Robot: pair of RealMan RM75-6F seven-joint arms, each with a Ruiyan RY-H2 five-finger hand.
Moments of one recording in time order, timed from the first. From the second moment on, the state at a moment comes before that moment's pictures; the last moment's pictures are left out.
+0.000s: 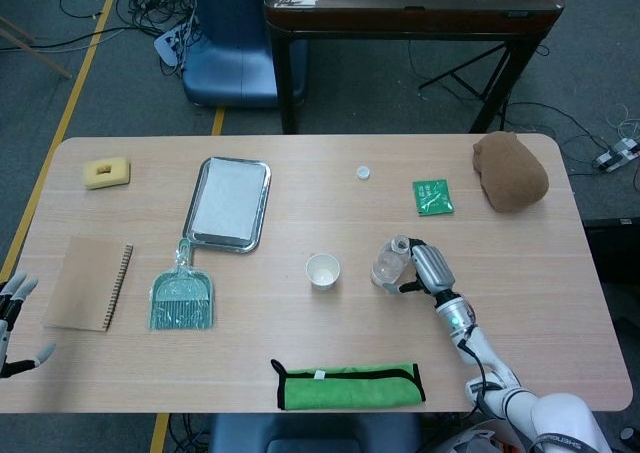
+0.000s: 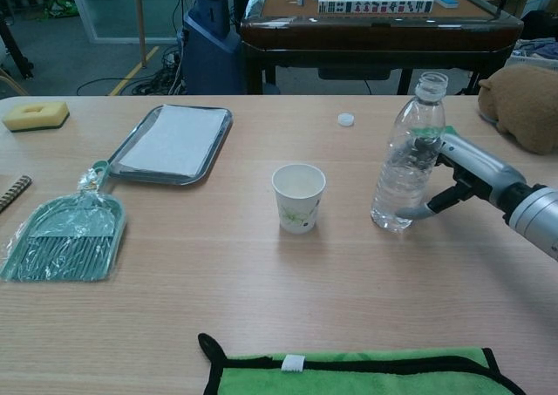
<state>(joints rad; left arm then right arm) -0.06 -1.06 -0.03 -1.51 1.45 1.44 -0.11 0.59 -1.94 0.08 -0.59 -1.51 1.11 0.78</state>
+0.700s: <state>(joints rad) -0.06 -1.06 -0.03 -1.51 1.45 1.44 -0.10 0.60 -1.92 0.10 -0.63 -1.50 1.13 0.75</state>
